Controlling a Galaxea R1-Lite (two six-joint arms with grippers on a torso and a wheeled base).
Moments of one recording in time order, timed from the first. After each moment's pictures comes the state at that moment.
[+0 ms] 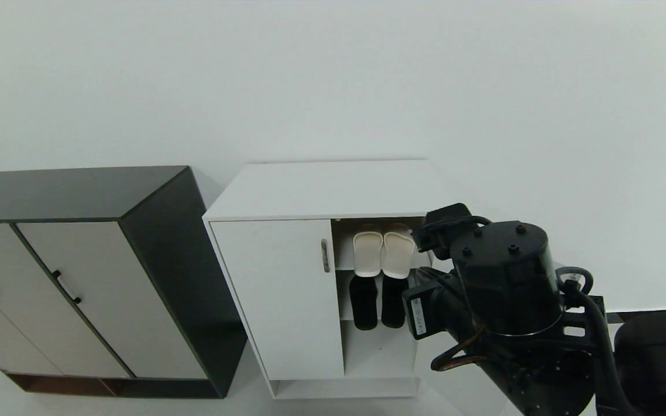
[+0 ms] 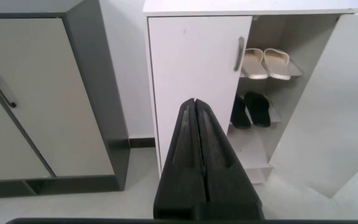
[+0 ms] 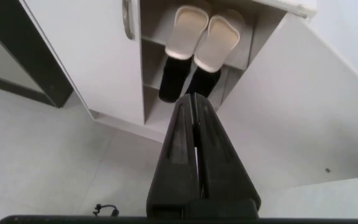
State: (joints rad) left arm 0.00 0.00 0.00 0.00 -0.01 0.00; right arm 1.00 1.72 -0.93 -0.42 -0.71 0.14
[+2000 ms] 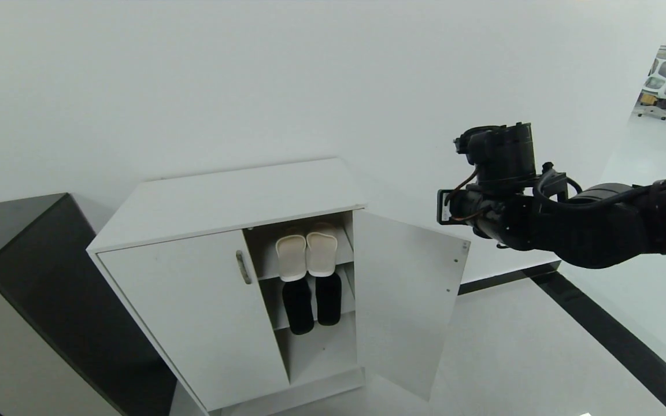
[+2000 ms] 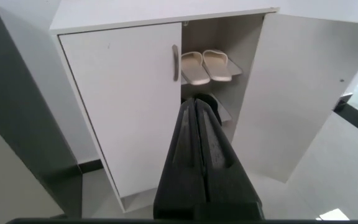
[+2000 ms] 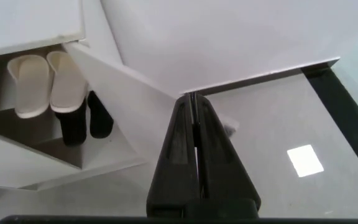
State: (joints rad) left arm 0.00 0.00 0.00 0.00 -0.01 0.00; right arm 0.60 1.91 -1.39 -0.19 -0.55 0.21
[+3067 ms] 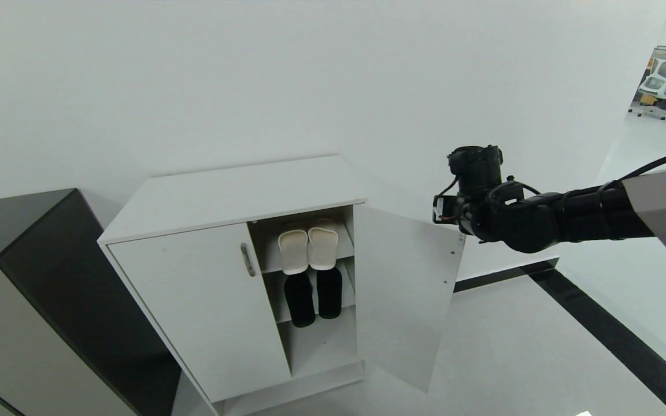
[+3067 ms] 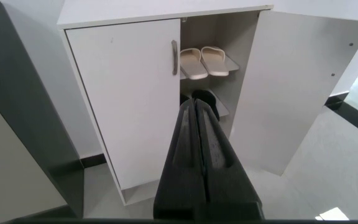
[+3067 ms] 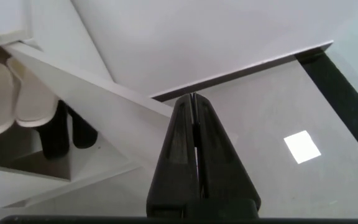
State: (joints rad) left arm 0.00 0.00 0.00 0.00 -0.01 0.00; right arm 0.48 2.15 -1.60 -0.20 -0.51 0.22
